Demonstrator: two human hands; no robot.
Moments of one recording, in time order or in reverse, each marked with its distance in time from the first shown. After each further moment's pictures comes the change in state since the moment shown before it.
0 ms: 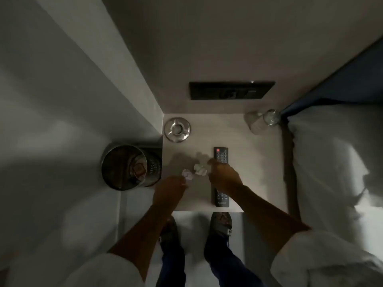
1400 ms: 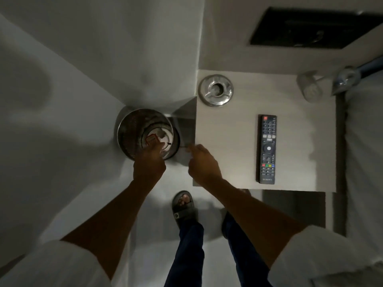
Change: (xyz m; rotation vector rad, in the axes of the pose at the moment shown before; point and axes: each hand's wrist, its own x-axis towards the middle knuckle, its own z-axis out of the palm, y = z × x) left_hand 0.009 -0.200 0.039 -0.209 0.328 -0.108; right_hand 0.022 -0.124 0.163 0.097 0.134 -0.122
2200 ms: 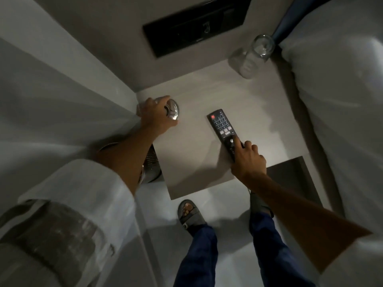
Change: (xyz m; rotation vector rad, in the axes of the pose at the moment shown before) left_hand 0.148 0.190 0.014 0.220 -0.177 0.208; right_hand -0.060 0.156 -0.106 -0.138 0.062 0.506
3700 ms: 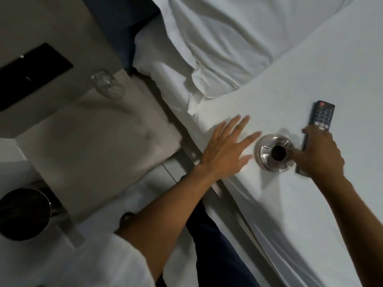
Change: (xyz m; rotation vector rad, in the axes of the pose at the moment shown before) left_hand -0.251 0.456 0.129 0.035 -0.092 1.133; right_hand -0.186 0.395 -0.214 0.182 0.437 0.631
